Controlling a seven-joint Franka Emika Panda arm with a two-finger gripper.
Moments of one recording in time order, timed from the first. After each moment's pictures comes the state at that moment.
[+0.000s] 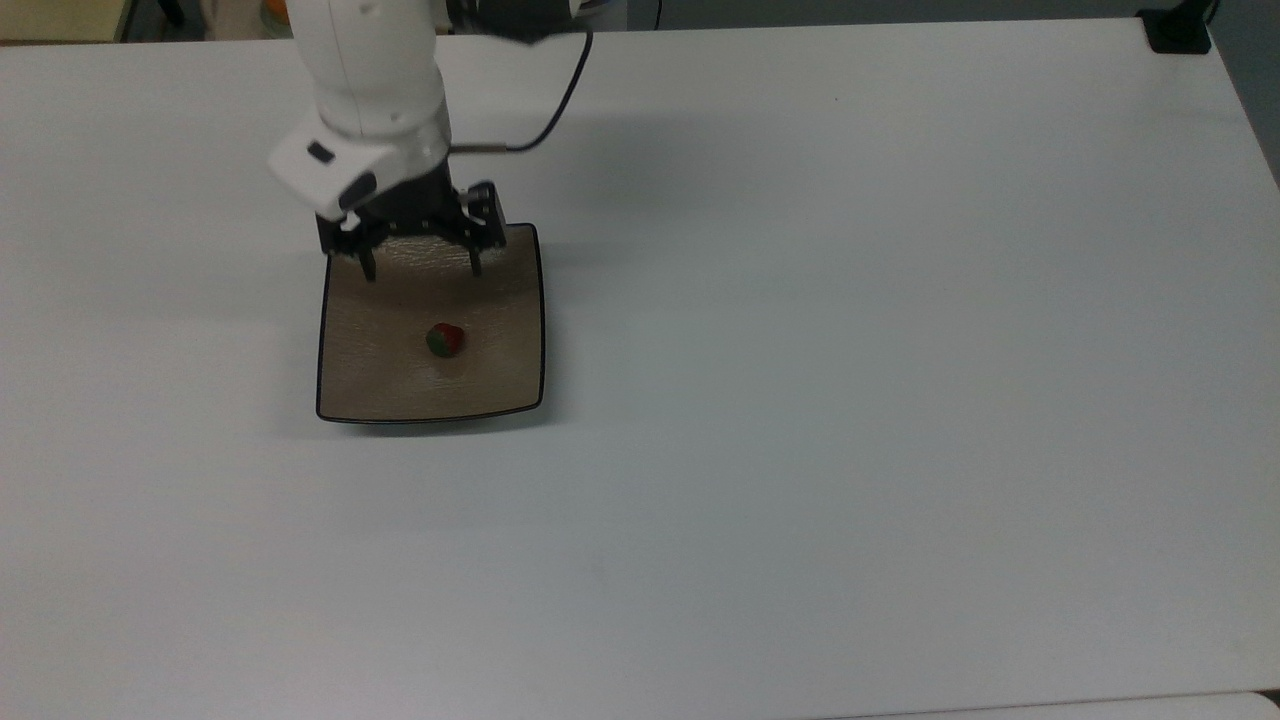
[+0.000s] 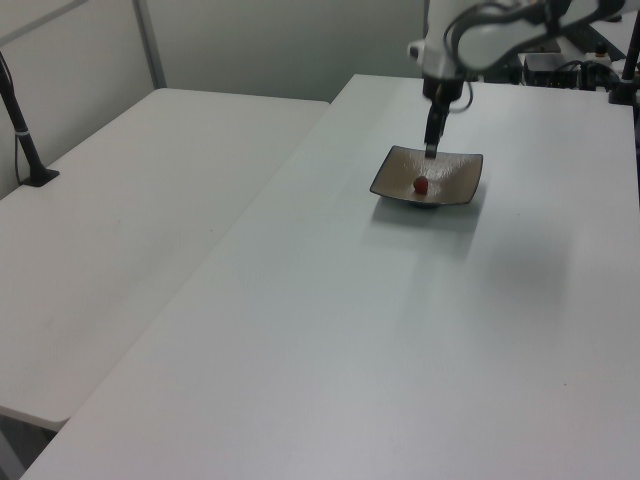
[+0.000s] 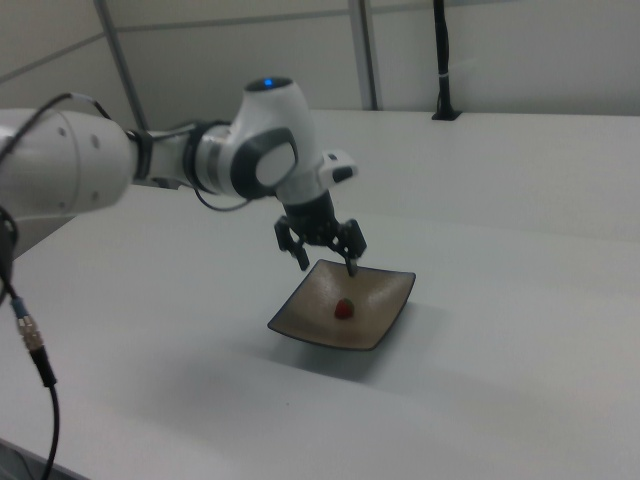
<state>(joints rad) 0.08 0.27 -0.14 -1.73 0.00 2.11 -0.23</state>
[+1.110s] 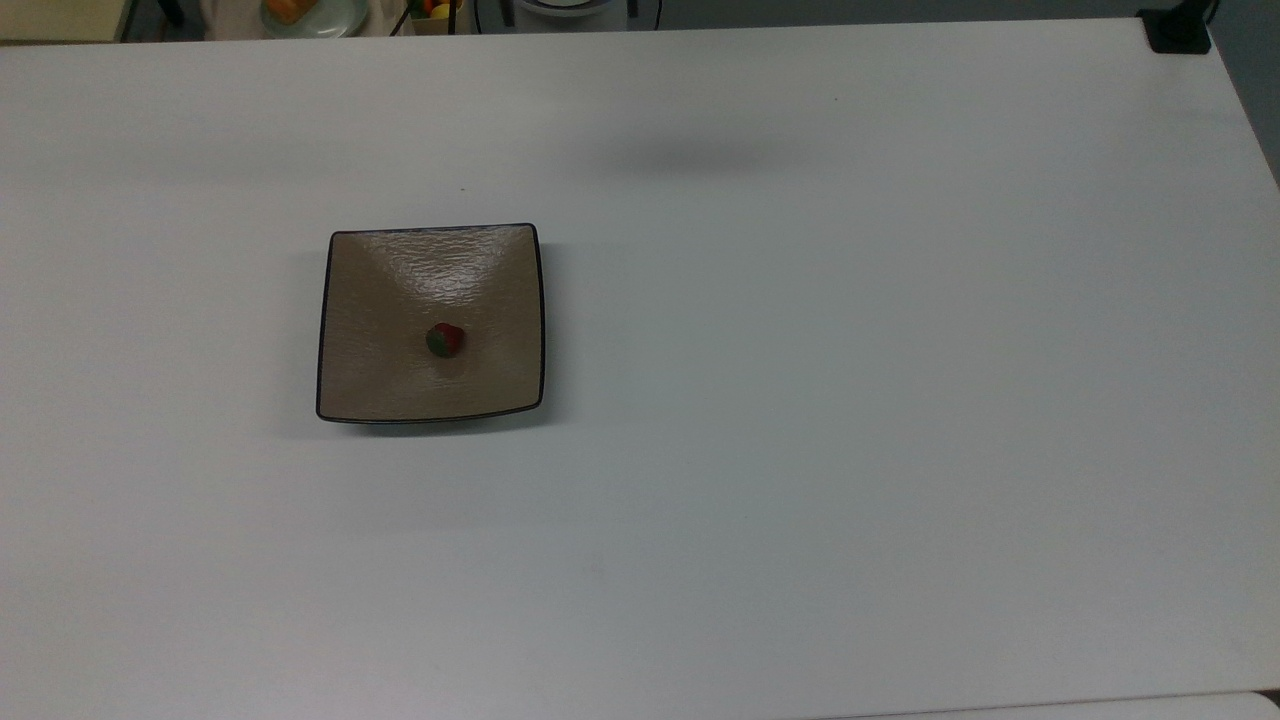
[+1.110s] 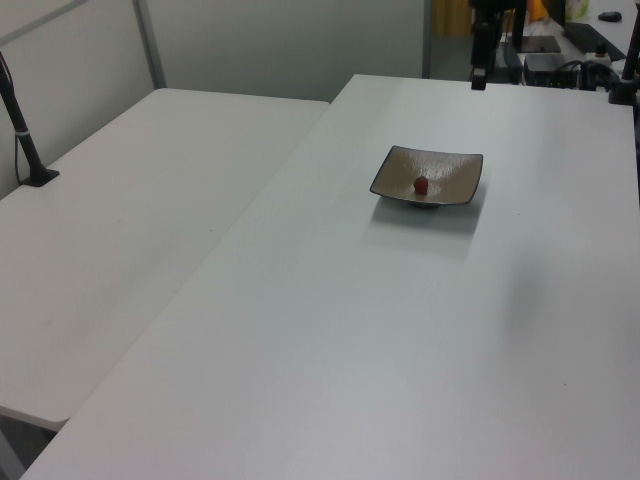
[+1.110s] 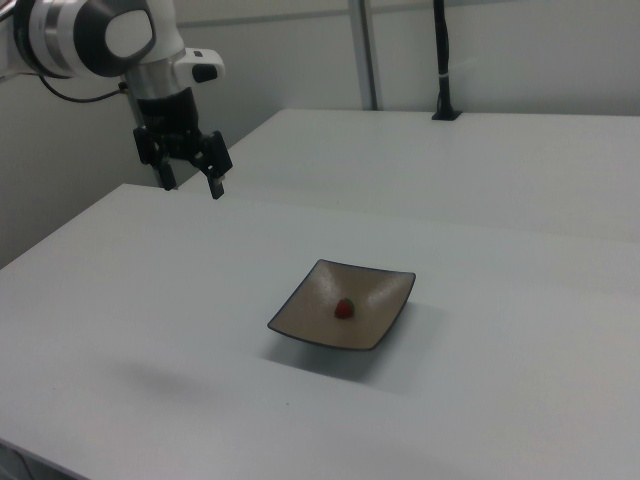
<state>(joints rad) 0.09 -0.03 0.06 -1.63 0.05 1.64 0.01</state>
